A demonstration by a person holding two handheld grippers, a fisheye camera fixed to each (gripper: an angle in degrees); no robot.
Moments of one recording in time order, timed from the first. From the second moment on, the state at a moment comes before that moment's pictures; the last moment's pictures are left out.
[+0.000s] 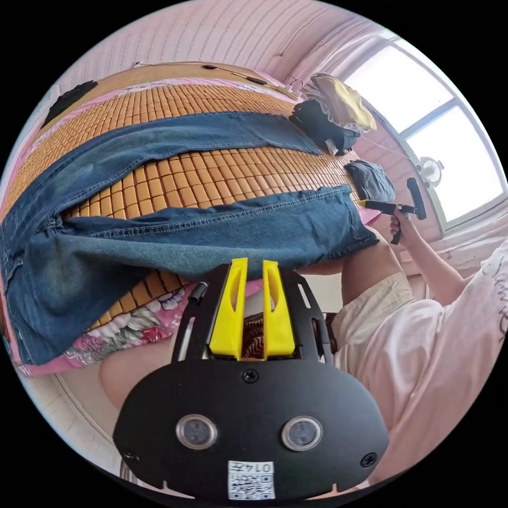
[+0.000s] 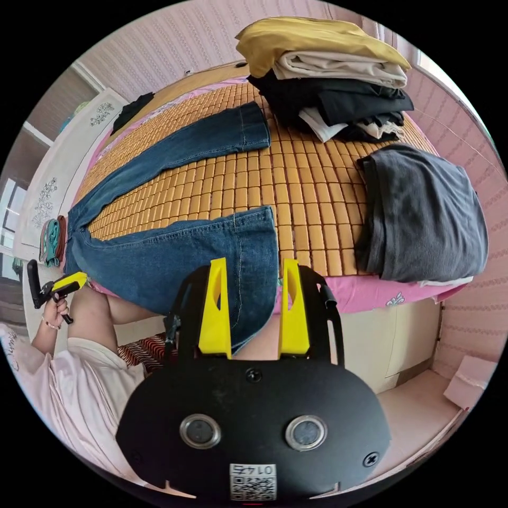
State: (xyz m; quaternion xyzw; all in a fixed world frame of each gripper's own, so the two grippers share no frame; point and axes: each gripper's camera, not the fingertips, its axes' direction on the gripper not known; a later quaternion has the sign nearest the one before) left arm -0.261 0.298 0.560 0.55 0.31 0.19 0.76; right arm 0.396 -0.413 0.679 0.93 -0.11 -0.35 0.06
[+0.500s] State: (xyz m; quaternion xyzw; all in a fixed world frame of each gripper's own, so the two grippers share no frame) left arm -0.307 0.335 0.626 0.56 0.35 0.05 0.75; right arm 0.431 -0.386 0.684 0.94 -0.06 -0.32 0.00
